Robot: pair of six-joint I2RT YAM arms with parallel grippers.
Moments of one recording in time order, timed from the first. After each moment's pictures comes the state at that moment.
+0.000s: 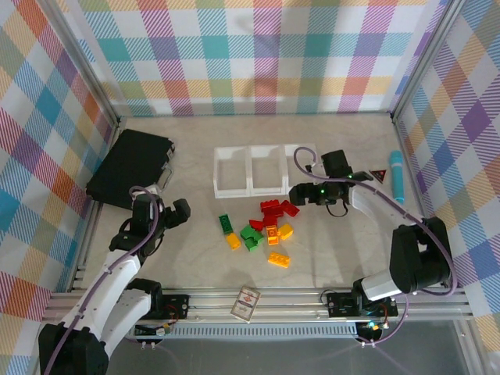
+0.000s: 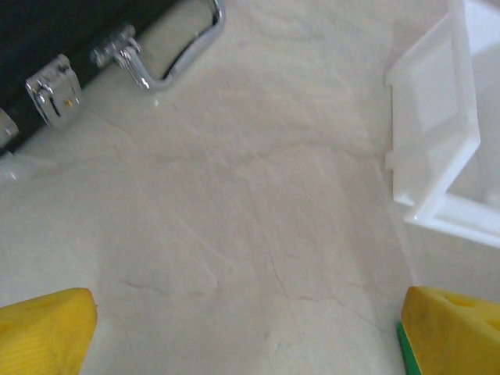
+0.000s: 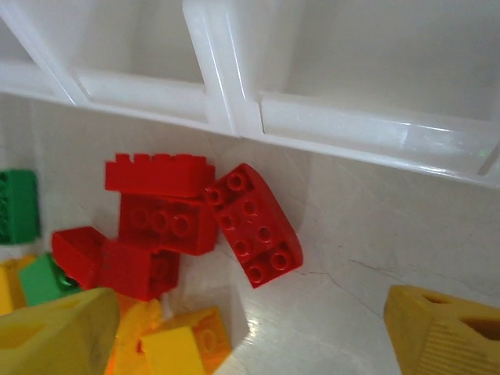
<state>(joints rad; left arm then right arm) -0.18 0.80 0.48 -0.41 -0.09 -0.50 0.32 1.47 0.97 -0.59 -0.34 0.16</state>
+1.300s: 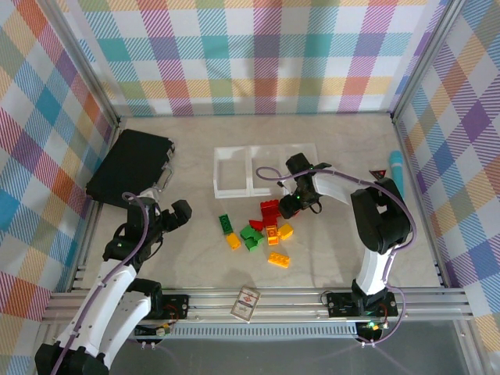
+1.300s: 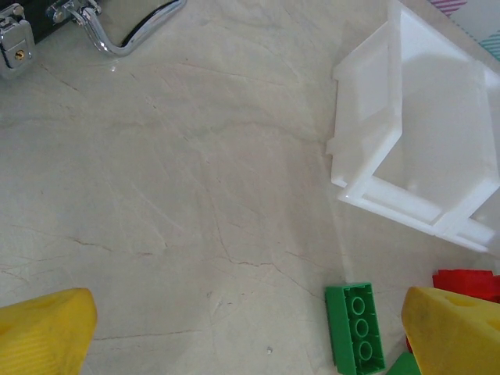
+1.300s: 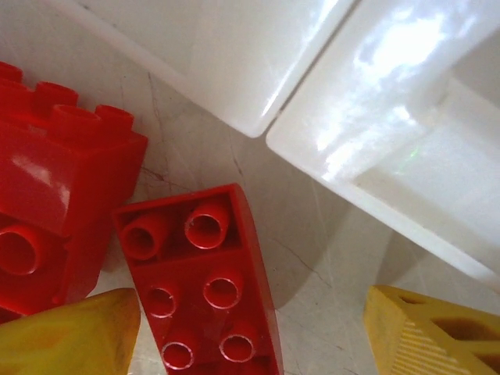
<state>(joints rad) -0.18 0.68 0.49 -0.50 0.01 -0.62 0.49 1.84 1.16 -0.69 -0.09 -0.14</state>
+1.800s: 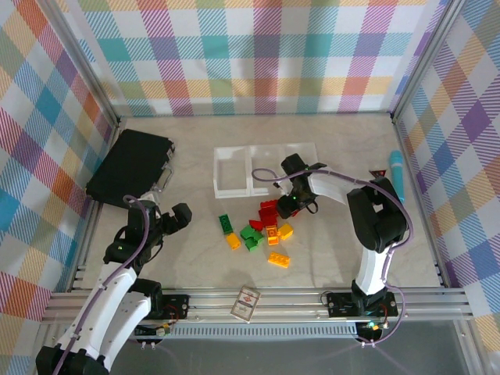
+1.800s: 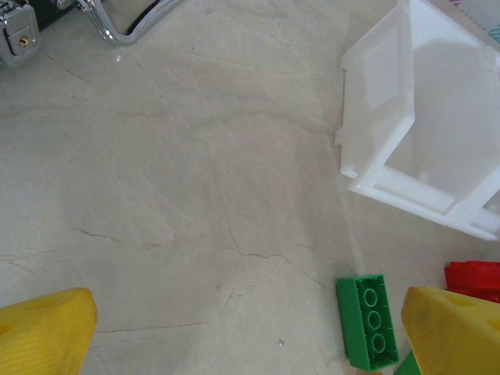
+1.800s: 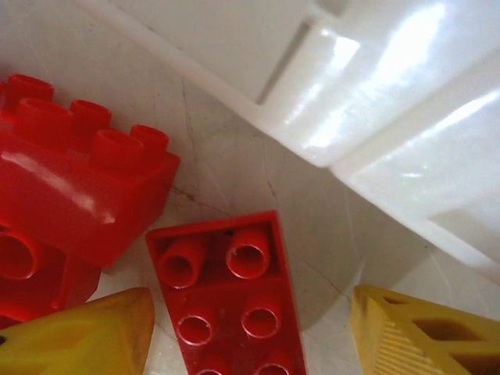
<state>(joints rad) -0.18 0.65 0.46 -0.50 0.01 -0.61 0.52 1.86 1.19 -0.69 -0.08 -0.13</state>
